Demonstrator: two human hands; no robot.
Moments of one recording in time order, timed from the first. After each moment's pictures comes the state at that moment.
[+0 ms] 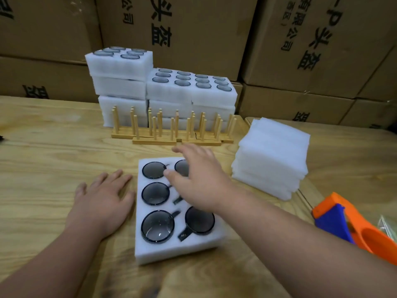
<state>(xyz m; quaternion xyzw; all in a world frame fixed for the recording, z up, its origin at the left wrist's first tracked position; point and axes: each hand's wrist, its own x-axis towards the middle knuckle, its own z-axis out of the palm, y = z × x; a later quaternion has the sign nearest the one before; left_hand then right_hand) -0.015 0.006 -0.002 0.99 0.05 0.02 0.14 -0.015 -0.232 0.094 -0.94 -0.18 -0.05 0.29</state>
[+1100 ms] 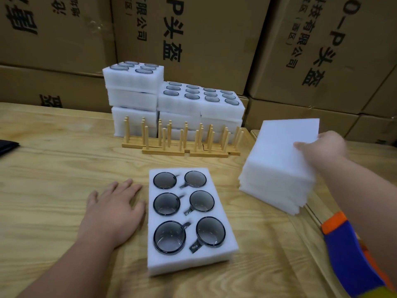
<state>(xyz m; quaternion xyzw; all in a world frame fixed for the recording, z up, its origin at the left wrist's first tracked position) -0.016 0.002 0.002 0.99 0.06 0.02 0.16 0.066 -0.439 0.151 -0.88 0.30 -0.22 0.31</state>
